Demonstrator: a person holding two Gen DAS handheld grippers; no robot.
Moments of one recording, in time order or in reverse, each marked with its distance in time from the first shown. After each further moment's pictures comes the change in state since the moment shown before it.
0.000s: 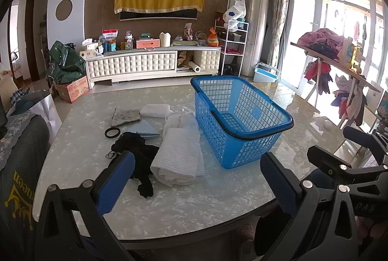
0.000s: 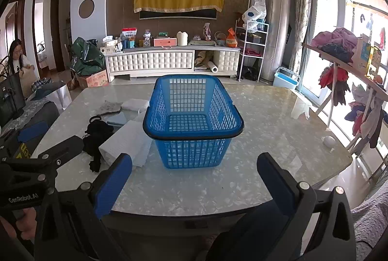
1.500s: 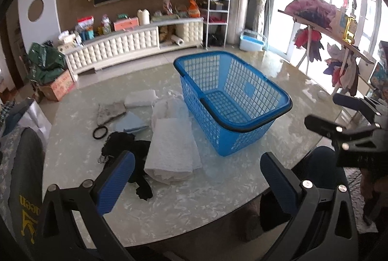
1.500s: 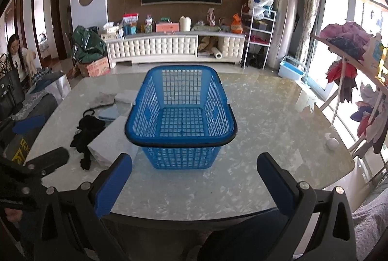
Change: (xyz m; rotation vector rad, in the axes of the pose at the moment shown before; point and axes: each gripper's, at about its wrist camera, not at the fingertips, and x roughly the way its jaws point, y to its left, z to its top) left arm 0.042 0.004 0.035 0.117 0.211 -0.074; right arm 0.037 -0.025 0.023 -0.030 0.115 0.039
